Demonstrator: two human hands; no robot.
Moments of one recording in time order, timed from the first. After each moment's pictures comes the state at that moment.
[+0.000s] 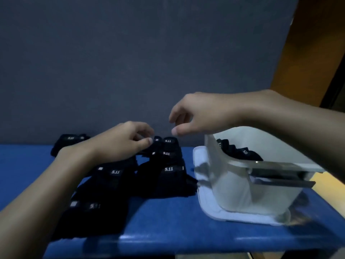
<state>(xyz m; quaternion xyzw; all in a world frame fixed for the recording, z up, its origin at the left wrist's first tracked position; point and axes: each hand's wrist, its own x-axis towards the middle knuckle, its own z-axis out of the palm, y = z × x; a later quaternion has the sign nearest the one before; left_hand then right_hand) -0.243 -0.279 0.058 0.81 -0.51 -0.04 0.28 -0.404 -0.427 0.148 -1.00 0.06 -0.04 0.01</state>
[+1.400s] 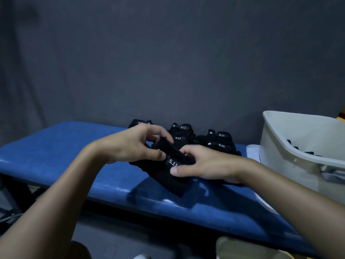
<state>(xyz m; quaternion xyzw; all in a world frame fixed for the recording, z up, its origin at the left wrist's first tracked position) -0.255 -0.138 0.049 0.78 -0.44 -0.19 0.40 -0.365 -0.333 0.026 -0.90 0.00 0.05 0.43</state>
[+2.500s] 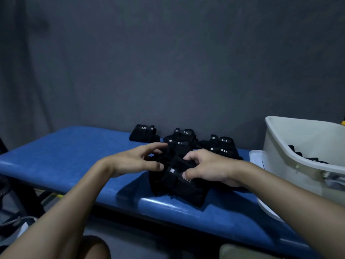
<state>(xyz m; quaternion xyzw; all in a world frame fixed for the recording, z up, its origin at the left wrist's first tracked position) -0.223 -0.139 -0.002 0.78 -0.38 -0.24 0.44 -0.354 -0.341 0.017 -0.88 0.06 0.07 0.47</state>
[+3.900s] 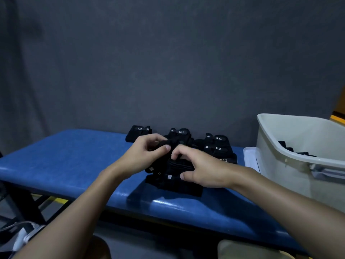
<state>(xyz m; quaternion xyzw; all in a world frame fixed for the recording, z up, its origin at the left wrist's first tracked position) -0.250 -0.168 0.002 0.73 -0.39 -0.07 0.56 -0.364 -0.339 0.014 -0.94 -0.08 -0.03 0.33</state>
